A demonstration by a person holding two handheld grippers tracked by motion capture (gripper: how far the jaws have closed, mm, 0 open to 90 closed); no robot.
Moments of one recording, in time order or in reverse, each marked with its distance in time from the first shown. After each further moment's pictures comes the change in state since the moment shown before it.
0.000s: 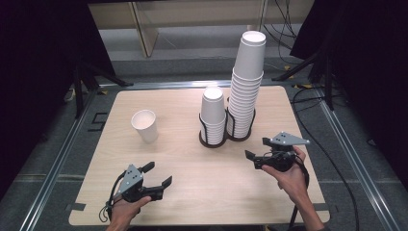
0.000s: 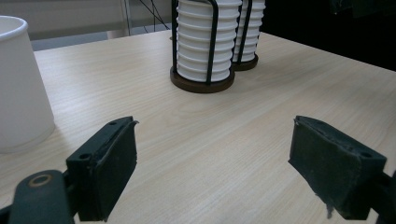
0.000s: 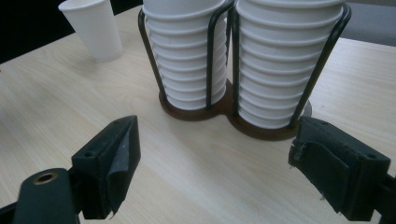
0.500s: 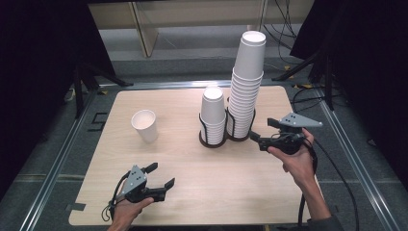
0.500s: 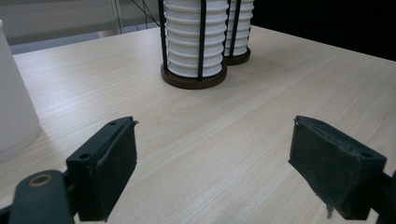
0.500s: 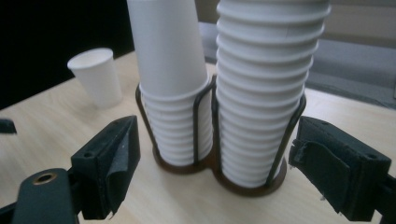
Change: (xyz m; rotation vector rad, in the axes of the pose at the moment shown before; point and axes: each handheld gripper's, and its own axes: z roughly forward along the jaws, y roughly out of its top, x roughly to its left) left arm -0.003 -0.004 0.005 0.023 -0.032 0.036; right arm -0.011 0.056 -0.015 -0.107 0.004 0.014
